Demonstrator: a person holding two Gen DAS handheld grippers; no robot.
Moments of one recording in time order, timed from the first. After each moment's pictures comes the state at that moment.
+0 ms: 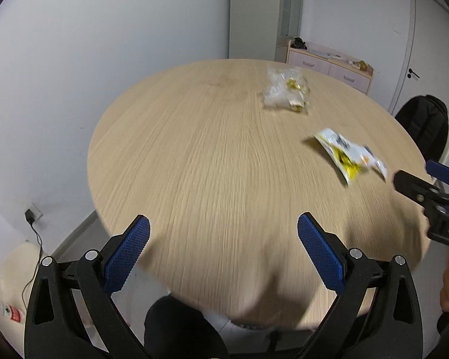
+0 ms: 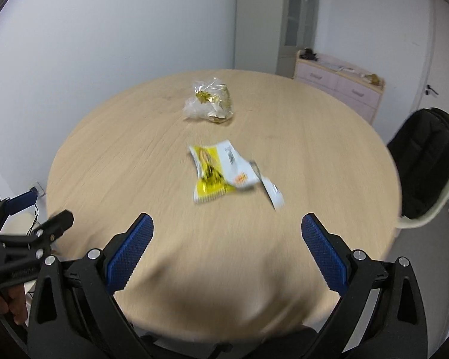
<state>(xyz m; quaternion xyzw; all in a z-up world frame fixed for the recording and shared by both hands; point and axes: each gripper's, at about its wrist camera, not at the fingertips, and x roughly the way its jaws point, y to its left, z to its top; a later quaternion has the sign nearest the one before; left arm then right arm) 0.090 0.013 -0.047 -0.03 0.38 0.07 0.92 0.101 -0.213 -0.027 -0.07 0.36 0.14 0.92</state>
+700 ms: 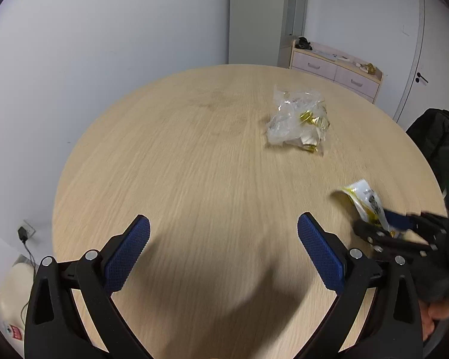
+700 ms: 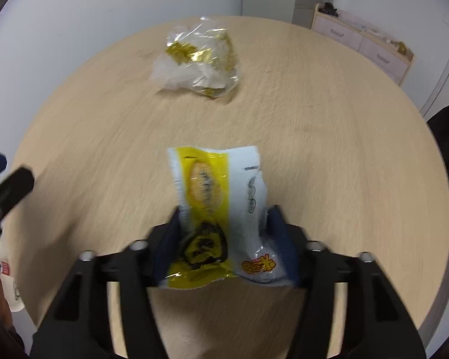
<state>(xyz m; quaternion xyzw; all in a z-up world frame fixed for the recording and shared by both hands) 0.203 0.007 -0.039 -0.03 0.39 0.07 0.92 0.235 -0.180 -0.086 -0.08 0.48 0.15 0.86</state>
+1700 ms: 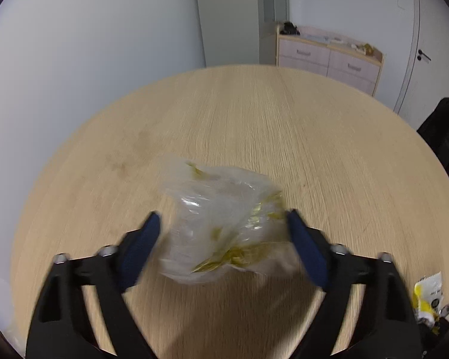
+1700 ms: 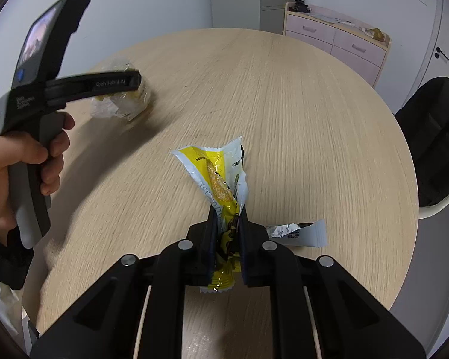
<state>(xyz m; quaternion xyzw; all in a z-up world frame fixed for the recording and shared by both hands) 0.384 -0.083 -0.054 0.02 0.42 0.06 0.91 0.244 -0.292 -0.064 -0.04 0.47 0.13 0.87</state>
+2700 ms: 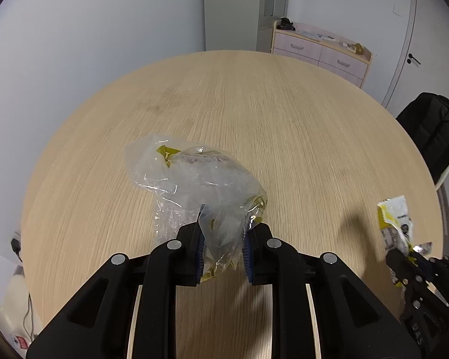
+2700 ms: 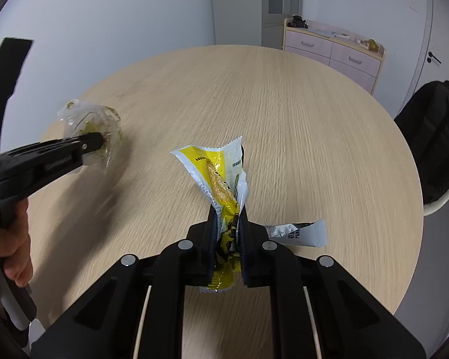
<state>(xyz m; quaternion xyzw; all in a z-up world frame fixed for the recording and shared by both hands) 0.251 -0.052 -0.037 -0.02 0.43 0.04 0.90 0.202 -0.252 -0.053 -0.02 0.43 0.12 0.89</state>
